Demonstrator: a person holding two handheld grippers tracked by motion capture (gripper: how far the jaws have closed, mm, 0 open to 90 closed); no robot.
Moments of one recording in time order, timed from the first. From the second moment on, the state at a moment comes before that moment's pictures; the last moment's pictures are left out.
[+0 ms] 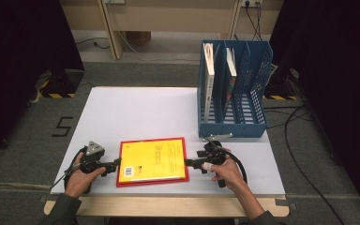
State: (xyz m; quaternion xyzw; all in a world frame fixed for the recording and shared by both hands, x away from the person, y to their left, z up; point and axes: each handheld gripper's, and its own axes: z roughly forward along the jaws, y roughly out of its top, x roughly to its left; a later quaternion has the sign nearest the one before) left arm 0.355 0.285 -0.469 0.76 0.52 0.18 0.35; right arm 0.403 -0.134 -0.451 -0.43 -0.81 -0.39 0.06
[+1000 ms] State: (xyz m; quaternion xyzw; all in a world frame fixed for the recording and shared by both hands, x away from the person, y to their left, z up) left arm 0.349 0.262 -0.466 0.77 0.50 0.17 0.35; right arm 0.406 -0.121 -0.466 -0.44 -0.80 -0.40 0.09
